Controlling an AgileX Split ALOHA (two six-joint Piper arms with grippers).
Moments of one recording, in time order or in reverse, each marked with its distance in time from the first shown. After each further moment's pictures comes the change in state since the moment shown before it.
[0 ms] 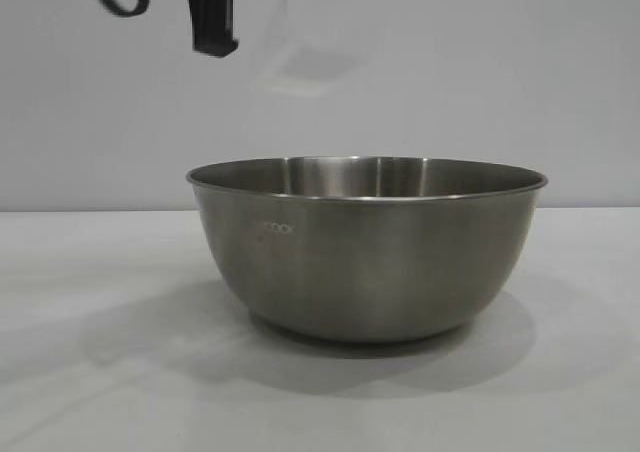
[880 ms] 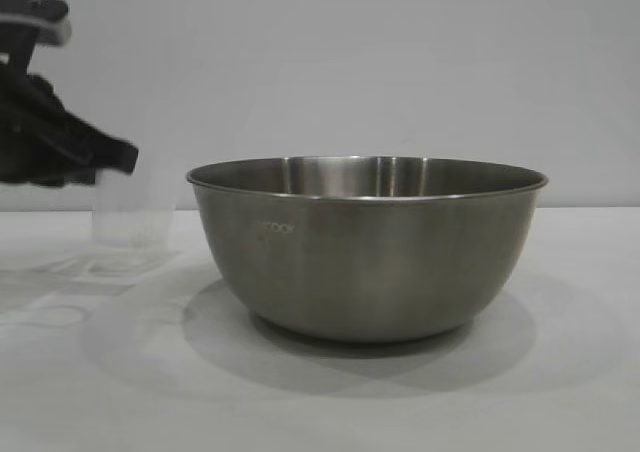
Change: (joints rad) left arm 0.137 0.338 0.148 -0.032 -0.199 -0.212; right arm 0.000 0.000 0.000 -0.007 0.000 0.010
